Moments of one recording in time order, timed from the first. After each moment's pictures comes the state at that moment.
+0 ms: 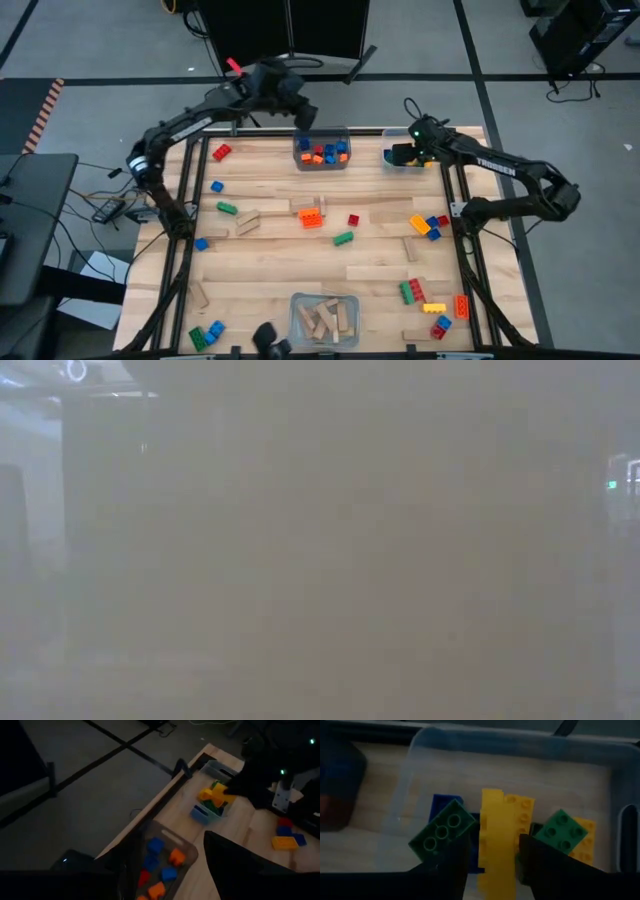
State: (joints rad) left arm 0.61 1.68 1.75 -0.64 0.07 -0.13; right arm -0.82 1.19 0.71 -0.53 0.22 0.57
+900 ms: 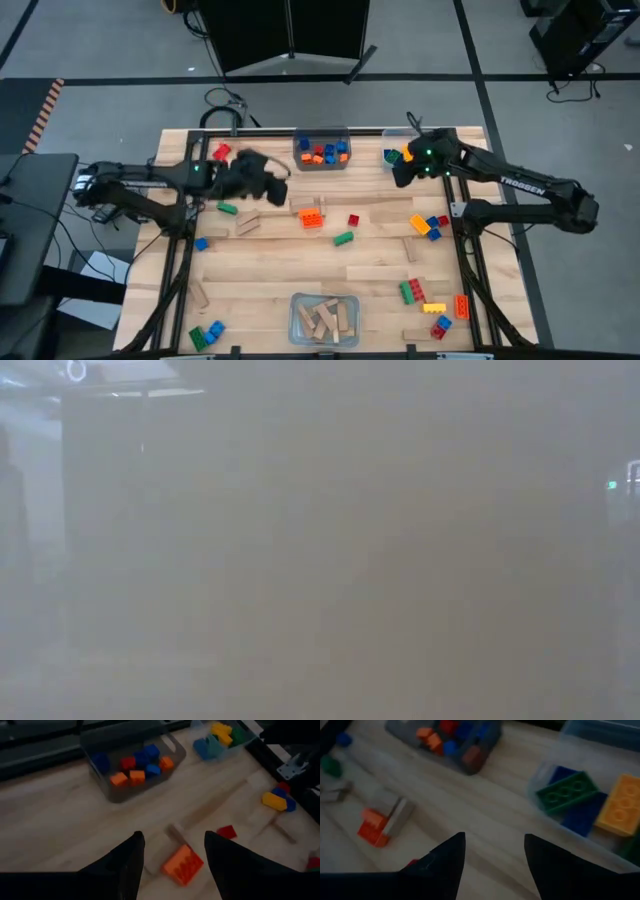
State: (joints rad) left arm 0.00 1.20 1.11 -0.70 -0.51 -0.88; right arm -0.55 0.93 0.71 -0.61 0.01 0.54
